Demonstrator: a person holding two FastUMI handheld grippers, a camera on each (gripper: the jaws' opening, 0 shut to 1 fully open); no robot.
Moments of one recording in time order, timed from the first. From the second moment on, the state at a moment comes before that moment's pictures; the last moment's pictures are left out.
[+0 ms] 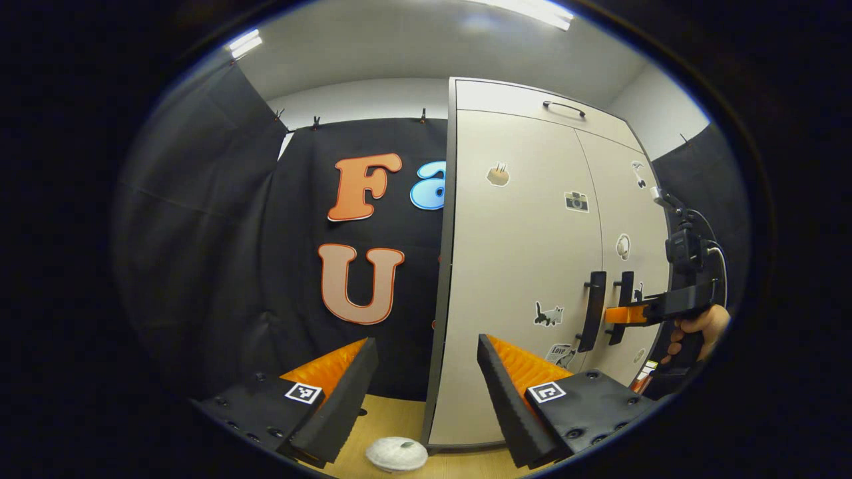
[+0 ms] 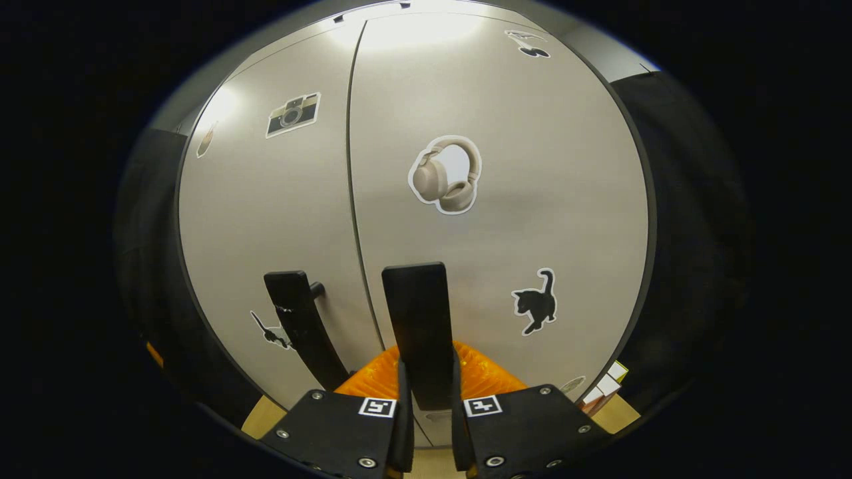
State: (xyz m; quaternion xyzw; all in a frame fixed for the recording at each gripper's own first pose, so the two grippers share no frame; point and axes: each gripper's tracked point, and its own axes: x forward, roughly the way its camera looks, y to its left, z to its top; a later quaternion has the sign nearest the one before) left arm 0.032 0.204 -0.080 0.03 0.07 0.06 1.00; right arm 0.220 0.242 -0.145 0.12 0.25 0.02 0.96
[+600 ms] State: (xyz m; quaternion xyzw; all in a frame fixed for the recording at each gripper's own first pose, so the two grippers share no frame) left arm -0.008 0.161 -0.068 0.04 0.08 0.05 0.99; right arm 0.192 0.238 -0.134 0.13 0.26 0.07 0.96
